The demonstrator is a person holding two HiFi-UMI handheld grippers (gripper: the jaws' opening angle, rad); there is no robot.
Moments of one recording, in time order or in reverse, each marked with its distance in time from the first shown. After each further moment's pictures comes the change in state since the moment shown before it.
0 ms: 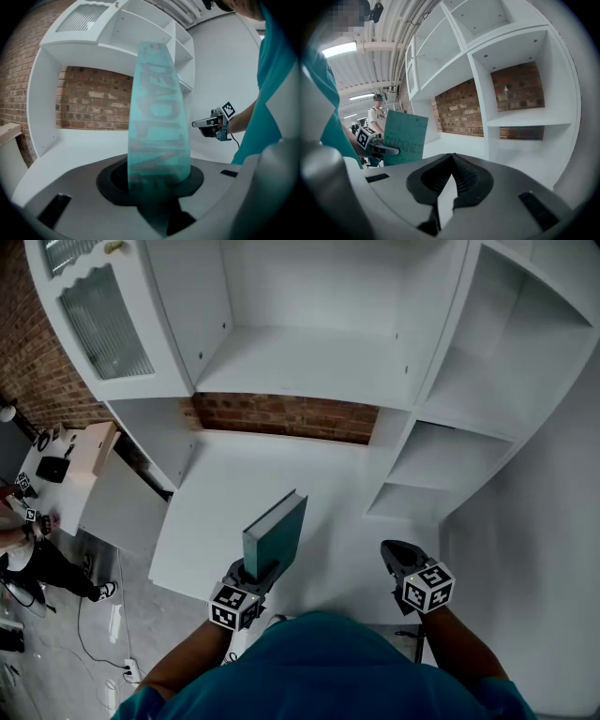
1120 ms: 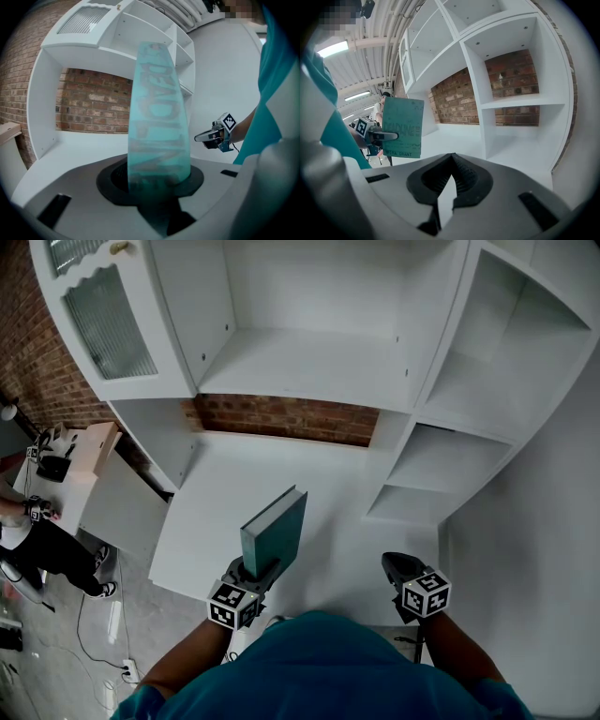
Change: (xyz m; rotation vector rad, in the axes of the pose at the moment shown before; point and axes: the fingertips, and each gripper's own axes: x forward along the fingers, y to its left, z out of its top) left arm -0.001 0.000 0.016 -0.010 -0.034 -0.001; right arm -0.005 -0.008 -0.043 0.050 0.096 -0.016
